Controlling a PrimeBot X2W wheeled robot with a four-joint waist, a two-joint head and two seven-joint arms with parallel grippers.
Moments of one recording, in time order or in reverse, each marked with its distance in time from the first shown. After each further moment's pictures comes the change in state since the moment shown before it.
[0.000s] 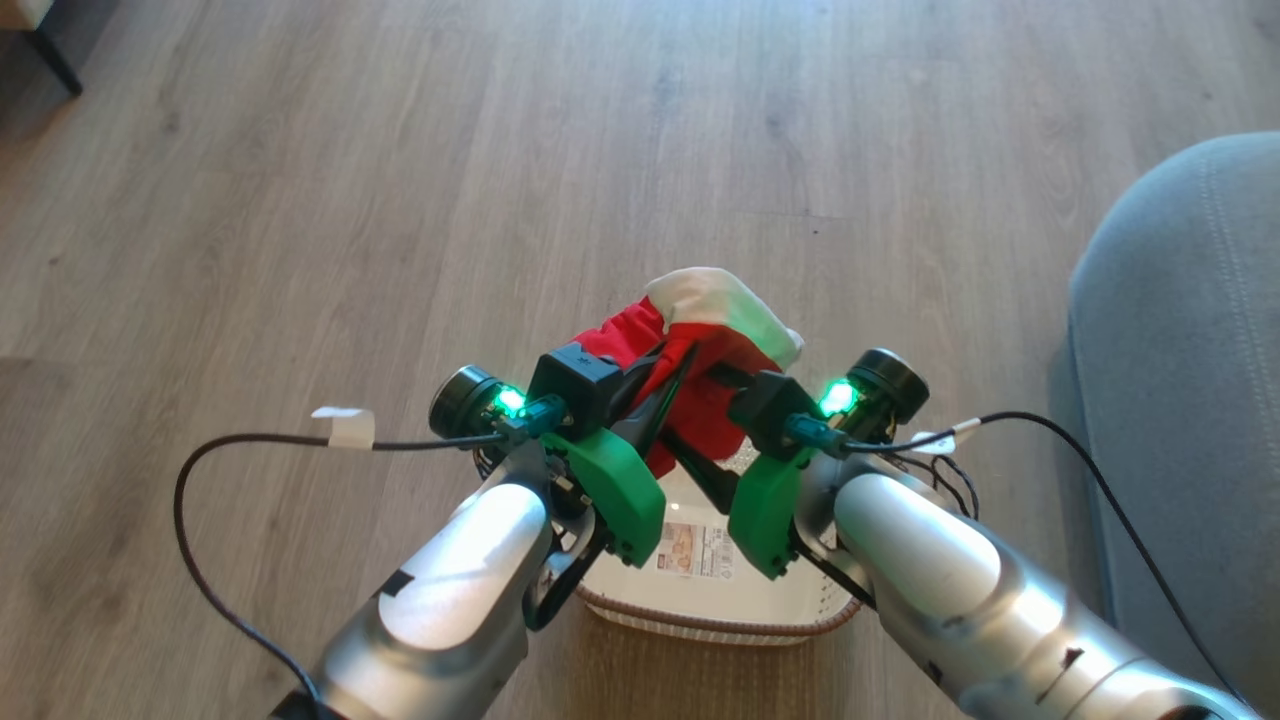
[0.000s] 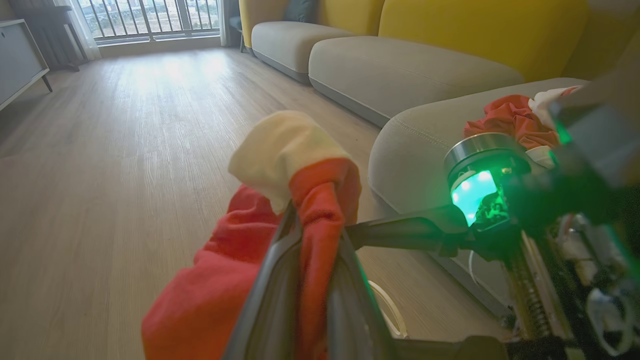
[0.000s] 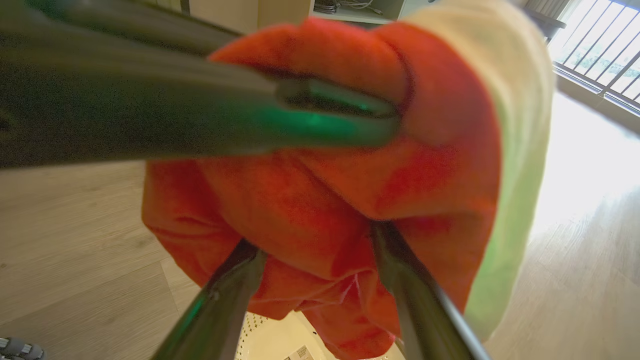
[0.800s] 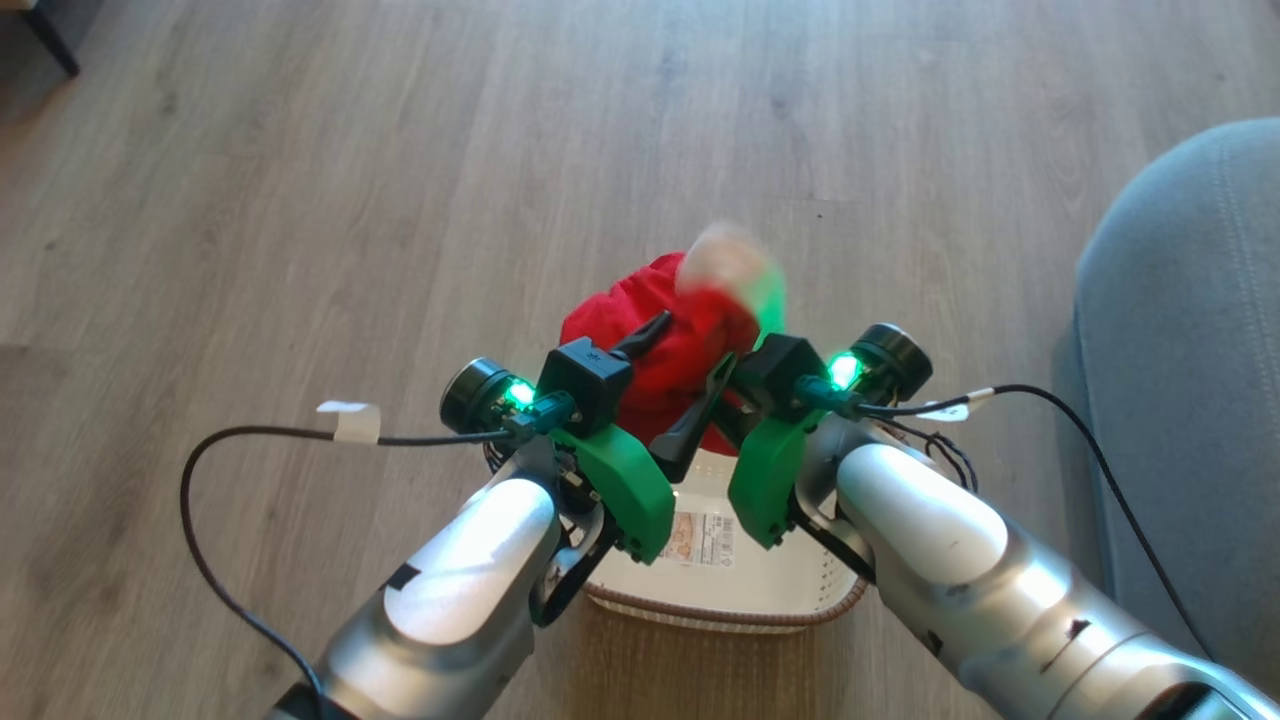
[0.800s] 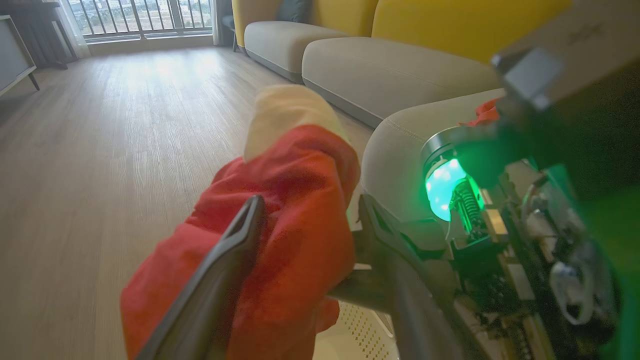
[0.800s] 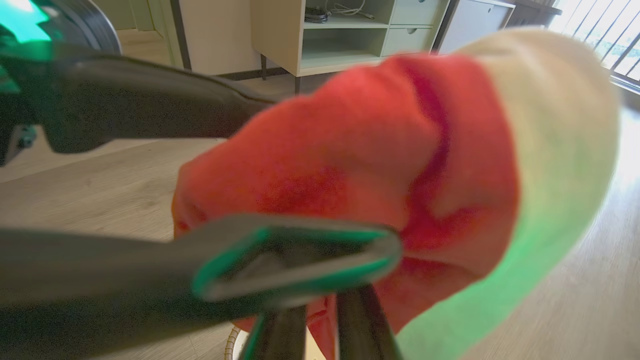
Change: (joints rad) left arm -0.016 0.001 -0.032 -0.016 -0.028 0.010 -0.009; right arm -0.053 0.001 0.020 0.013 0.110 0.000 0.000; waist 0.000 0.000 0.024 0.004
